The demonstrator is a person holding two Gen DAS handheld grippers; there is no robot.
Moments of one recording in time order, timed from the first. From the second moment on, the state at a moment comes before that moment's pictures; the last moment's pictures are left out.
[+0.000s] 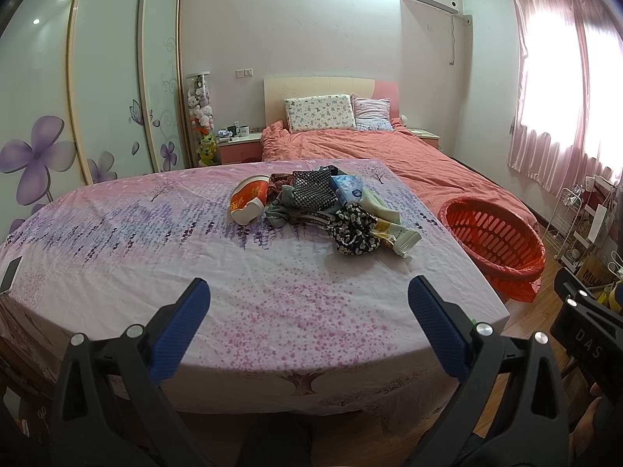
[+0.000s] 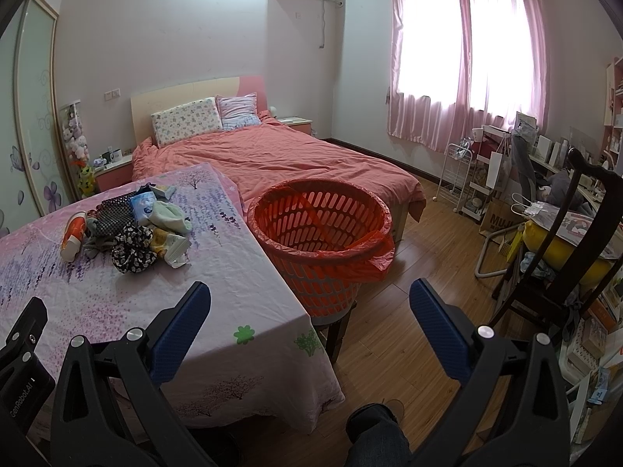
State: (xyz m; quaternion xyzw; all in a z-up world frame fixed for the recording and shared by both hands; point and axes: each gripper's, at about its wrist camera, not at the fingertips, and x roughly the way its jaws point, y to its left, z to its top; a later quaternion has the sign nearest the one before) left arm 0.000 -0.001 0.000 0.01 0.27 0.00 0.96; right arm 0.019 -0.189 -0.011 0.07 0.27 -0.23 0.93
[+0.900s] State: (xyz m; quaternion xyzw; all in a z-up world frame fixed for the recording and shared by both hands) left arm -0.002 -0.005 0.000 0.01 0.27 0.00 0.96; right arm 0.020 -0.189 -0.012 0.07 0.27 -0.23 0.93
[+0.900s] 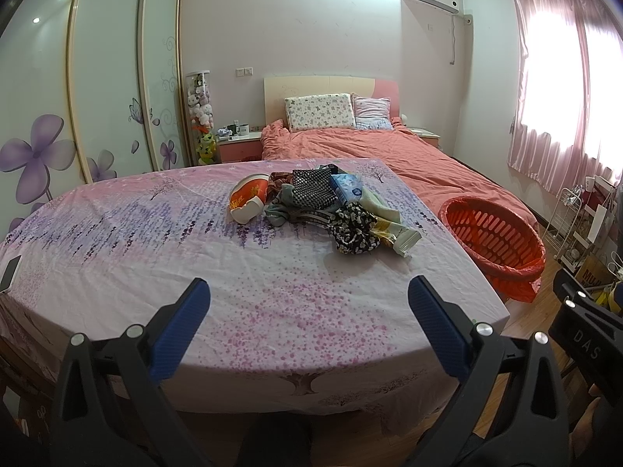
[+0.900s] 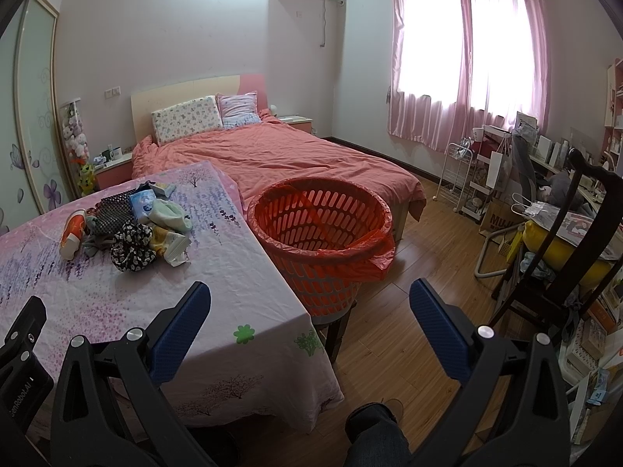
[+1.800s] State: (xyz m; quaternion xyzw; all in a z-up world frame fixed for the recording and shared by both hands) left arm 0.012 -0.006 -0.011 0.00 0.28 0.00 0.96; right arm 0.031 -0.196 -0.019 0.07 0.28 -0.21 0.93
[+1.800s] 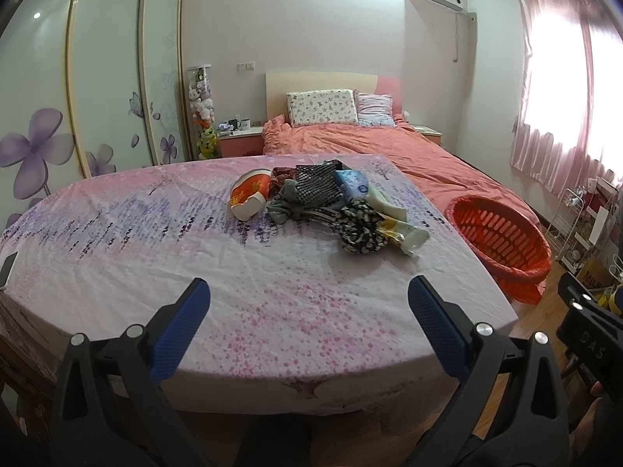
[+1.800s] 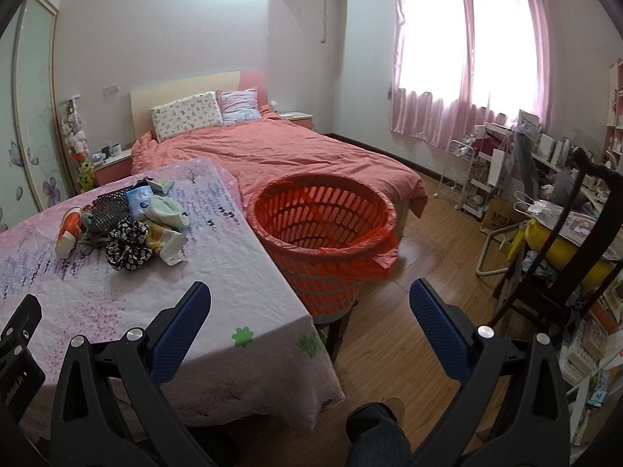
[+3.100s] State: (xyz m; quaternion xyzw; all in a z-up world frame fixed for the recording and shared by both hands) left arm 0.311 0.110 -0.079 -0.02 0.42 0.03 0.90; right arm 0.231 -0.096 -0.083 0.07 0.41 0.07 0.91
